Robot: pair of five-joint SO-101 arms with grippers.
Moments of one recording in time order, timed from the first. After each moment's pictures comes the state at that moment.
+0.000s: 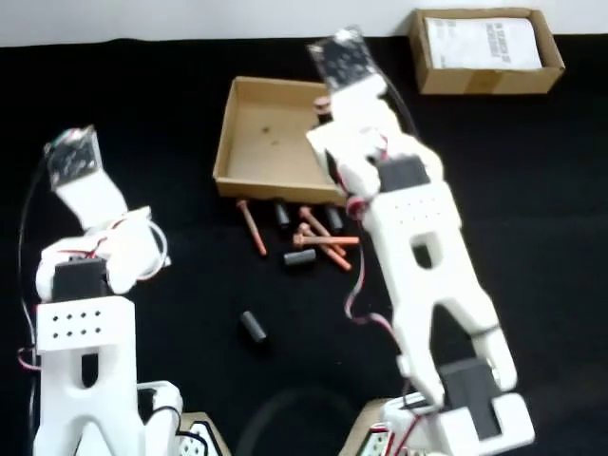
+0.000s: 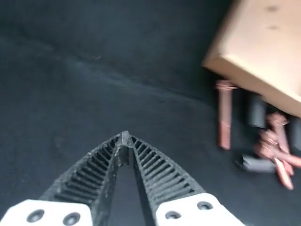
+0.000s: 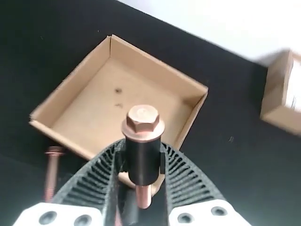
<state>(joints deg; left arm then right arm) -15.7 -48.7 52.0 58.2 18.3 -23.1 -4.7 1.1 46.3 18.3</state>
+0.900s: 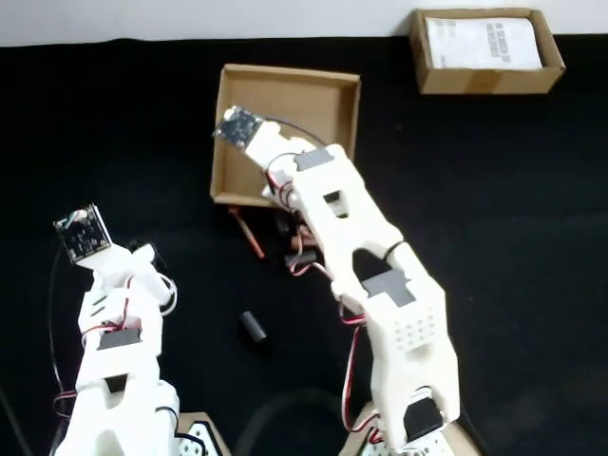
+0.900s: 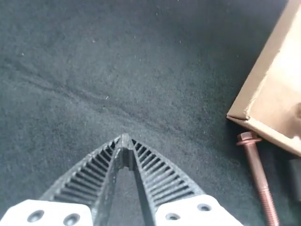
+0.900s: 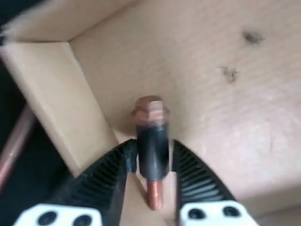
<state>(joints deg) -18.3 -48.5 92.3 -4.7 18.2 -31.1 33.7 -17.0 50.2 39.3</state>
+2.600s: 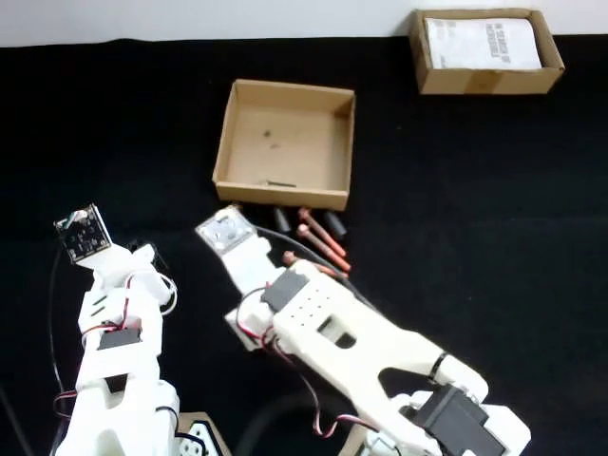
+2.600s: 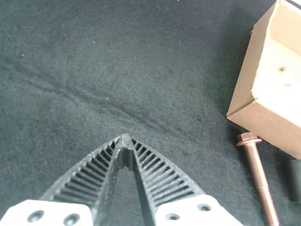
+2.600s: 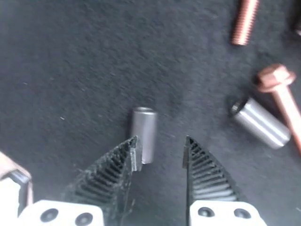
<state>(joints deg) -18.3 -48.5 92.3 -4.7 18.2 -56.8 -12.7 40.1 52.1 -8.5</state>
